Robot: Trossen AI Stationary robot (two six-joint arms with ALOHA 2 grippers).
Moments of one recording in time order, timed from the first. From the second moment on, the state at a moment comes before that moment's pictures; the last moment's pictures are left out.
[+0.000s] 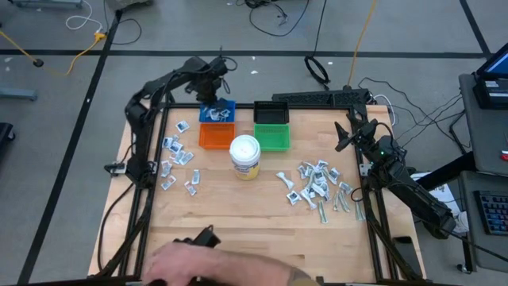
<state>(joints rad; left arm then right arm) 0.89 2.06 1.79 -1.29 -0.03 -0.12 -0.82 0.01 0.01 0.08 0.10 0.01</state>
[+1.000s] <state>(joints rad) 0.86 2.17 1.89 -1.33 -0.02 -0.22 -0.82 0.01 0.01 0.08 0.10 0.01</state>
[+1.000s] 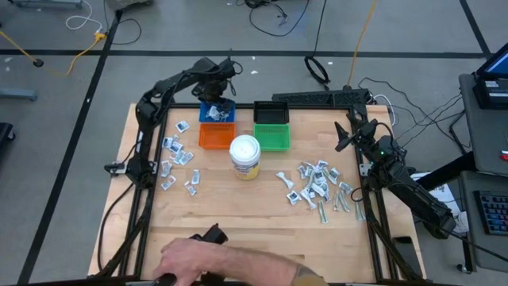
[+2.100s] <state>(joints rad) 1.02 1.83 1.45 -1.25 0.00 -0.44 -0.82 0.01 0.01 0.08 0.10 0.01</state>
